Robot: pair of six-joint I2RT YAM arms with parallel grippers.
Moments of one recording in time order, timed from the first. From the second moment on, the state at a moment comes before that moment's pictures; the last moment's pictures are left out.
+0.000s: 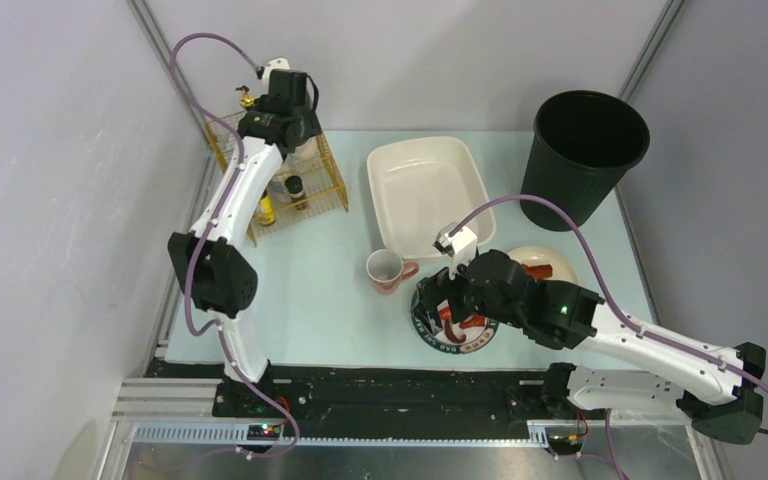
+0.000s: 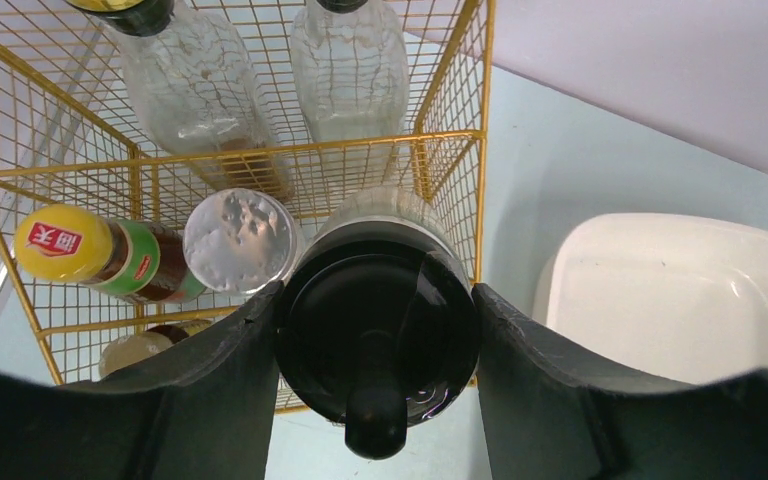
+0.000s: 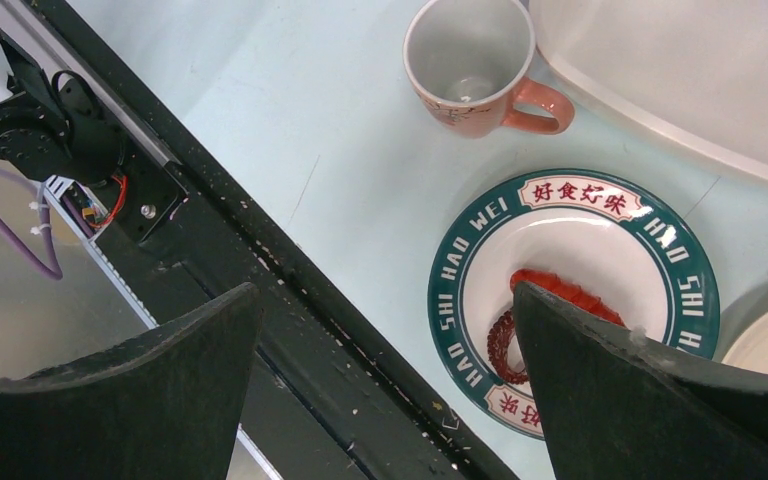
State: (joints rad) left arm -0.26 1.86 1.98 -0.72 -0.44 -0.41; right arm 1.13 0.94 0.98 -0.58 0.19 0.38
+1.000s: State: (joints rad) left arm -0.23 2.22 2.07 -0.71 -0.46 -0.51; right arm 1.14 0.96 0.96 -0.56 0.16 0.38
